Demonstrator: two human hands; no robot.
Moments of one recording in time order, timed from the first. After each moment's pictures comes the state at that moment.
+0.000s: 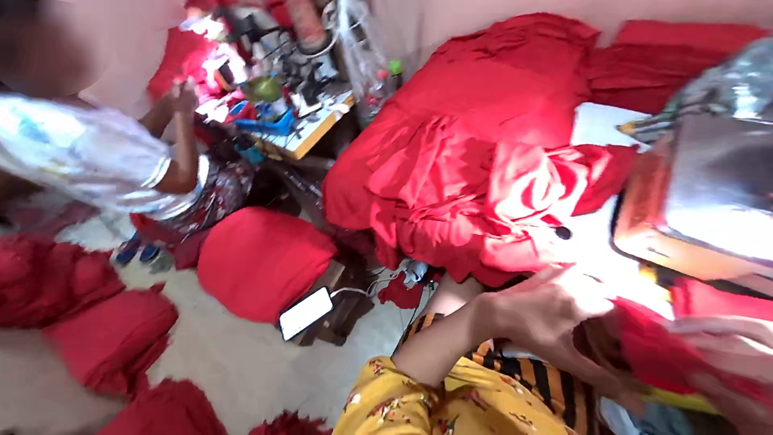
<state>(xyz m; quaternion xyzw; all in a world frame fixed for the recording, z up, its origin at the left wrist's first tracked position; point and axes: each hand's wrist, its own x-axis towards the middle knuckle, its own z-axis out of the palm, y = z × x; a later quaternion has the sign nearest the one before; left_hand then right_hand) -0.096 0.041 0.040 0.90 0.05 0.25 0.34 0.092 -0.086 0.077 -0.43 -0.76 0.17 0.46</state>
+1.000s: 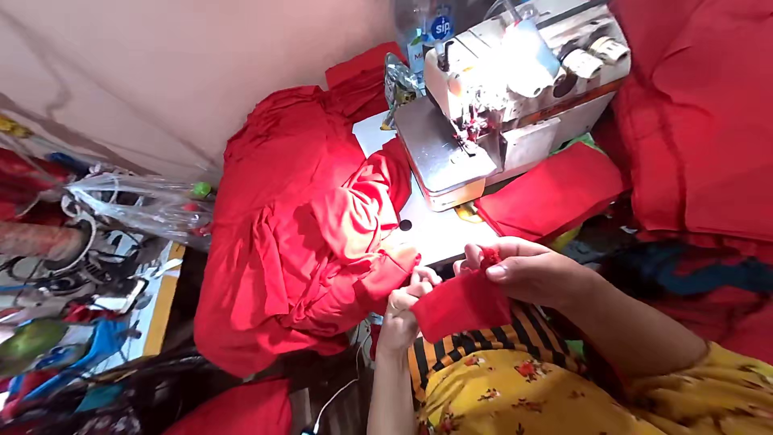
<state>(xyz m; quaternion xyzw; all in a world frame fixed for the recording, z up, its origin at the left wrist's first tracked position) -0.111 0.053 -0.007 0.49 -0.06 0.28 0.82 0.083 -0.068 0.056 -0.21 -0.43 0.58 0.66</state>
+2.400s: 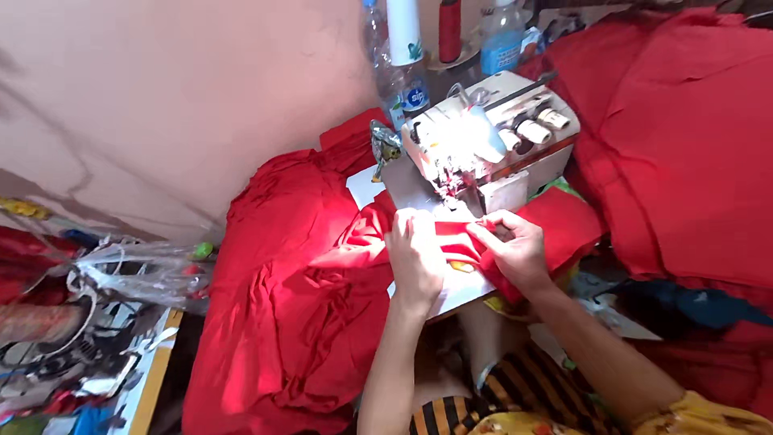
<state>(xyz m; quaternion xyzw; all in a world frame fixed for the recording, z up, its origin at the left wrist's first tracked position) 0.042 0.091 0.079 0.91 0.18 0.35 0.16 0.141 -0.021 0.019 -0.59 -0.28 0.01 0.75</state>
